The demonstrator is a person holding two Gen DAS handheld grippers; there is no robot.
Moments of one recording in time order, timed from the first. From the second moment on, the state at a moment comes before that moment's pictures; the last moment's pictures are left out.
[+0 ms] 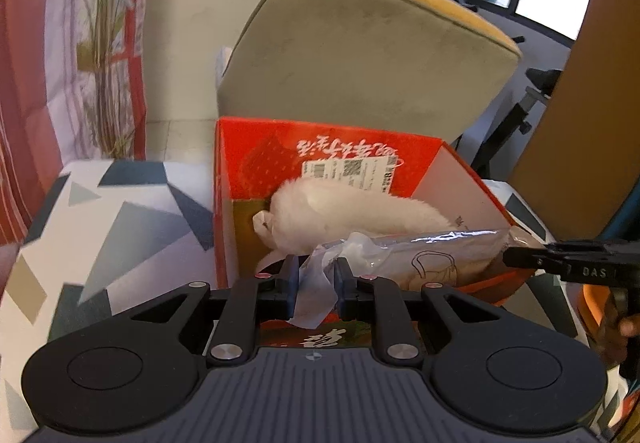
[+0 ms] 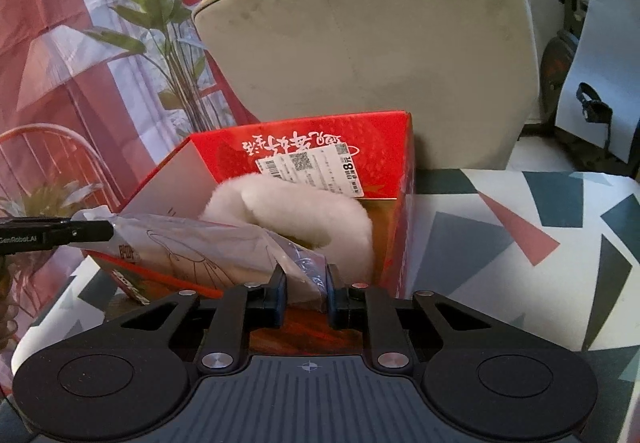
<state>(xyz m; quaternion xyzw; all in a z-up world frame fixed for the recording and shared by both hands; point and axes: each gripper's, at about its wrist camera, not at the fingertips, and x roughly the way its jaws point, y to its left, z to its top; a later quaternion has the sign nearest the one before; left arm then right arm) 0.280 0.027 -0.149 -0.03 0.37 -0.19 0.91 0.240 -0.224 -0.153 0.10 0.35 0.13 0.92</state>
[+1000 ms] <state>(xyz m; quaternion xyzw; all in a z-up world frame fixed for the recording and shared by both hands) 0.183 0.021 -0.128 0.01 0.29 -0.17 0.94 0.160 -0.207 -0.133 0.07 0.26 0.06 0.96</state>
